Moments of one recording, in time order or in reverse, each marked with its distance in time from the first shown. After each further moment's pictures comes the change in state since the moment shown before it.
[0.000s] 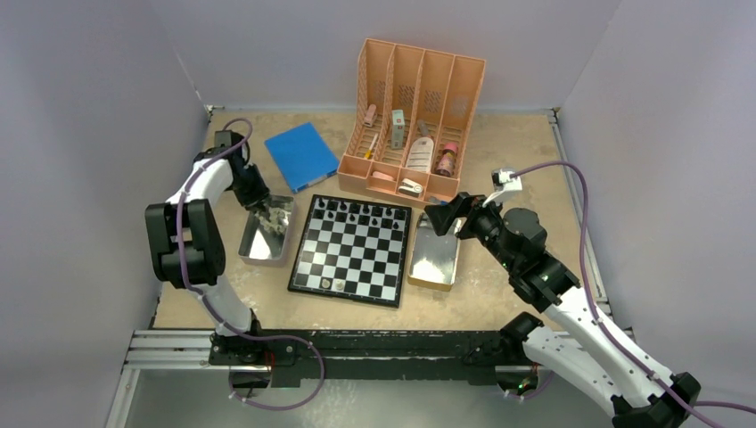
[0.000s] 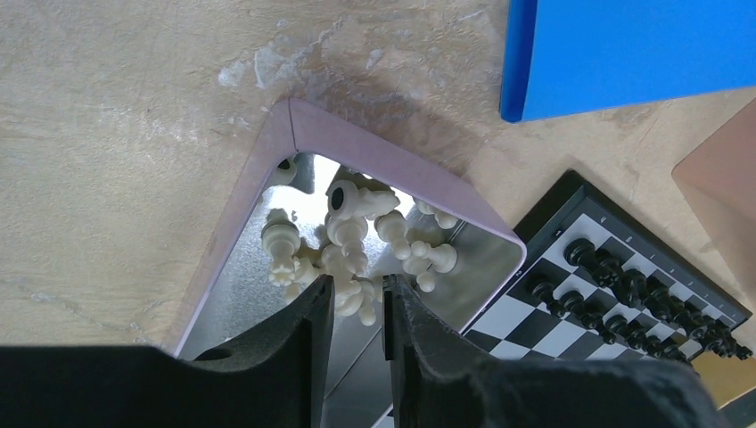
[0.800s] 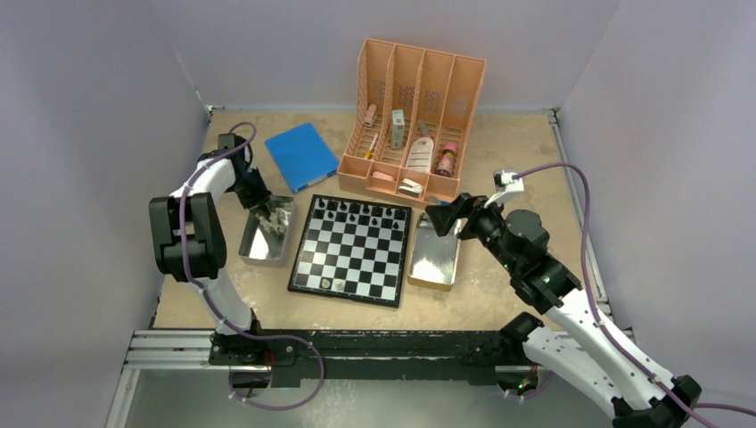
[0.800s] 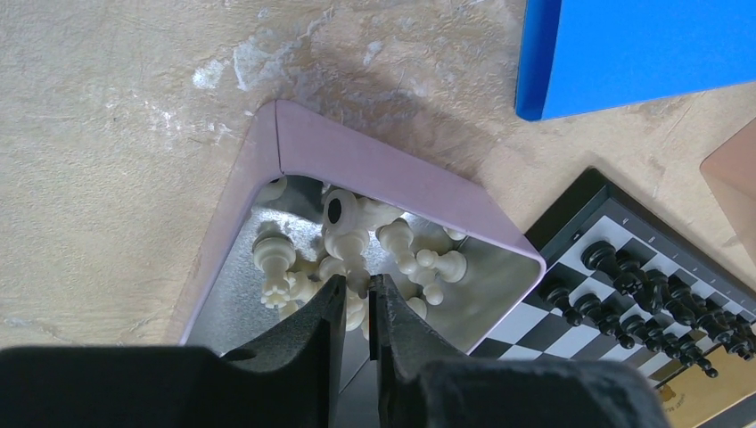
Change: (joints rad) left arm 0.000 0.055 0.000 0.003 0.029 0.023; right arm 0.000 -0.015 -0.002 0.005 -0.004 0.000
